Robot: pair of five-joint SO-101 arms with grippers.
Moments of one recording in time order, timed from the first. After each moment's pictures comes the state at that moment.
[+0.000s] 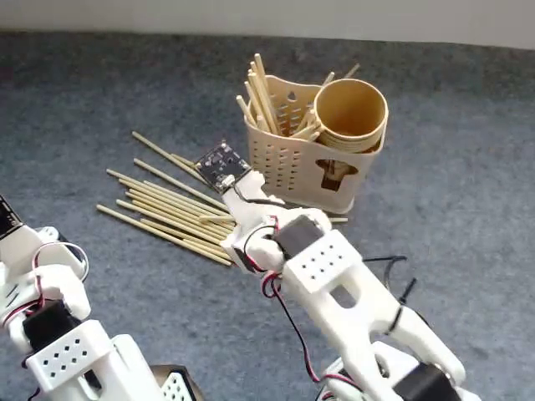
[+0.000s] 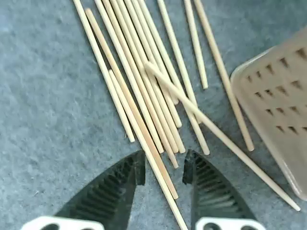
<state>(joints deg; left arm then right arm) -42.7 -75.4 72.1 45.9 8.0 -43.4 -25.9 35.6 58.1 10.2</state>
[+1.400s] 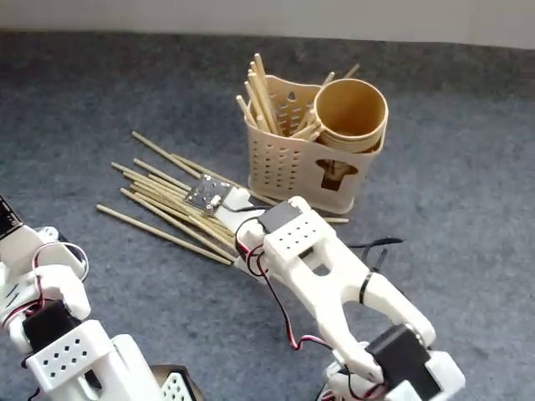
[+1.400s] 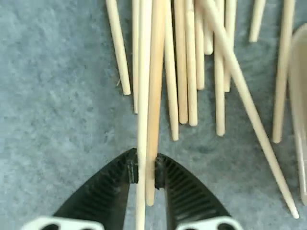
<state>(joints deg) -42.7 -75.4 72.1 45.9 8.0 -41.2 -11.5 34.4 61.2 27.2</state>
